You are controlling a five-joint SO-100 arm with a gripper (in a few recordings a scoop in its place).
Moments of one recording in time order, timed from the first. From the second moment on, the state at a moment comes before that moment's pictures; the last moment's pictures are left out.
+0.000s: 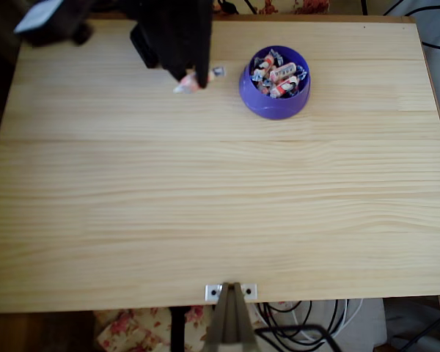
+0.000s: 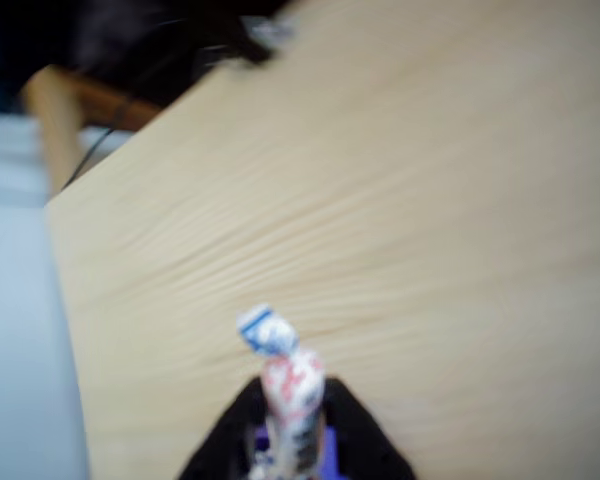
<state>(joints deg) -19.7 170.9 134.3 78.7 46.1</state>
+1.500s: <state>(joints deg) -64.9 183.3 156.4 68.8 44.5</state>
